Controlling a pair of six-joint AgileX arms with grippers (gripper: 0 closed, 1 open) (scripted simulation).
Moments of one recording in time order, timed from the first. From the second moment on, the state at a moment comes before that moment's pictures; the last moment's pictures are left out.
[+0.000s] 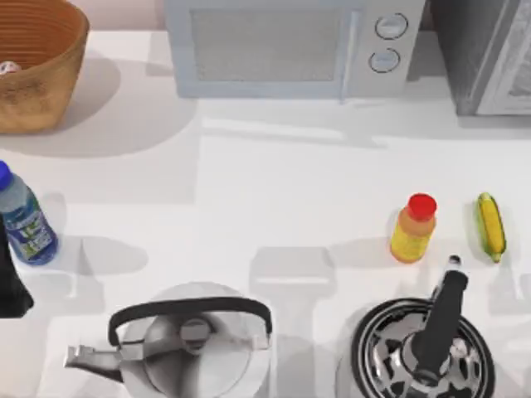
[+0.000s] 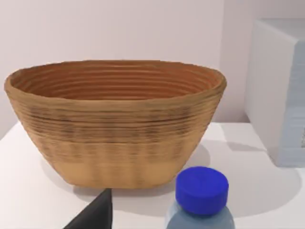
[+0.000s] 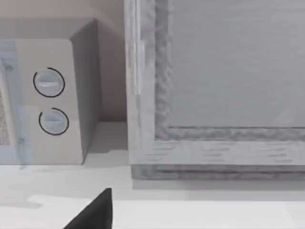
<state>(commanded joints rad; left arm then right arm) 0.00 0.00 0.00 0.00 0.00 0.00 0.00 0.00 0.00 0.00 0.00 0.00</state>
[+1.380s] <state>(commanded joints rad) 0.08 1.67 1.70 -0.75 0.09 0.06 0.00 0.00 0.00 0.00 0.00 0.00</state>
